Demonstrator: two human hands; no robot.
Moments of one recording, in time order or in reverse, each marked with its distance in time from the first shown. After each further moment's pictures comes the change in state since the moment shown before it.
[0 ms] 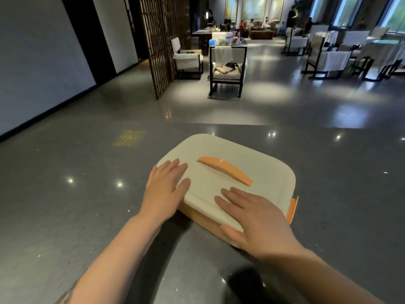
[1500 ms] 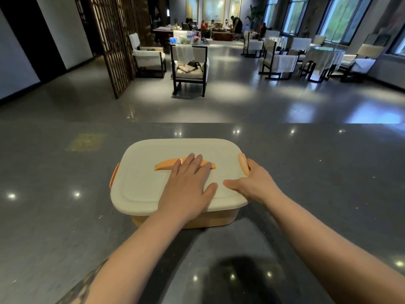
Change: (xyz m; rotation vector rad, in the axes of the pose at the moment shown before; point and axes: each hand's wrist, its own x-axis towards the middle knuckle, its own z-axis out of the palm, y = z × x) left_hand 0.016 0.122 0.079 0.275 -0.180 0.334; right_hand 0.001 0.110 -0.031 0.640 0.179 0.862
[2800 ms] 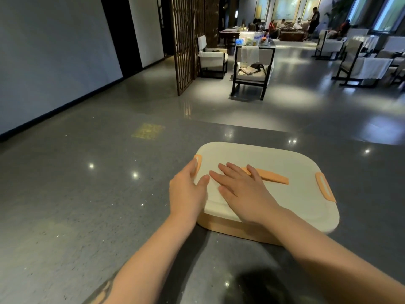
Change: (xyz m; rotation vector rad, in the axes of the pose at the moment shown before) left_hand -0.052 -0.092 -0.029 -0.603 0.481 -0.702; right_hand -0.010 -0.084 0.116 -0.588 -0.223 -0.848
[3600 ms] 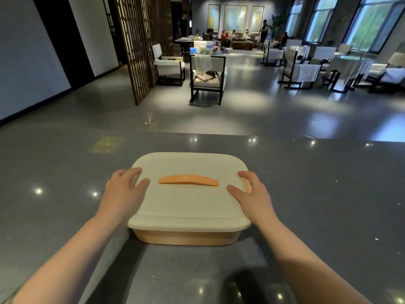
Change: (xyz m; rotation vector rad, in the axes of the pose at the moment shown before) left_hand 0.038 -0.003 0.013 0.294 -0.208 0.055; right_hand -0.084 0.116 -0.022 0.745 0.442 0.696
